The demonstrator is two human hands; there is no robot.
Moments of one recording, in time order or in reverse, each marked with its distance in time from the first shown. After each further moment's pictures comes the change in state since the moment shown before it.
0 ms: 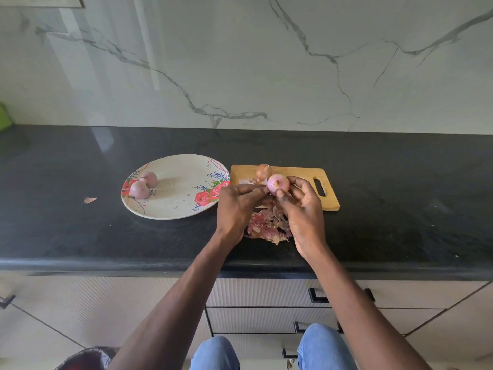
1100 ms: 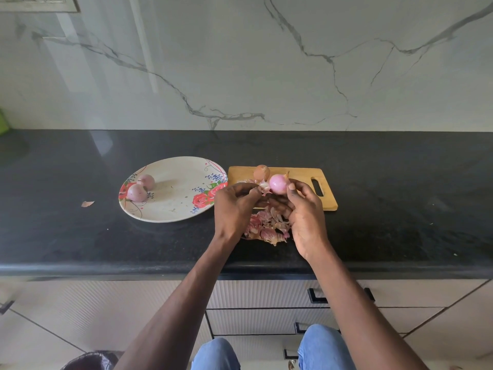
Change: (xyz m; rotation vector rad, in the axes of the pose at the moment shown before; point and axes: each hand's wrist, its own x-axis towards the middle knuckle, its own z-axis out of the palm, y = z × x) left_hand -0.009 0.010 0.003 0.271 0.074 0.121; right_hand 0.002 -0.008 -0.003 0.233 0.013 0.148
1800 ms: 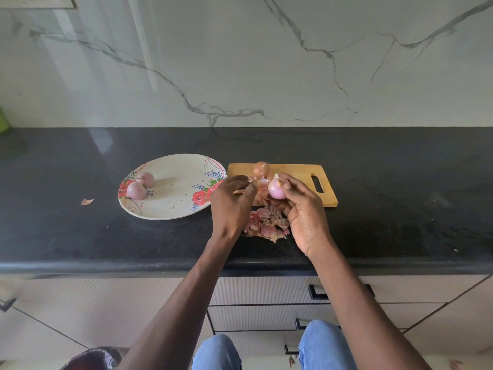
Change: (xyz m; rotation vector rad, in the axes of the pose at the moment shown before) left_hand 0.009 -0.011 -0.003 0.334 0.120 0.135; right_hand -0.005 -0.008 -0.001 0.117 -0.088 0.059
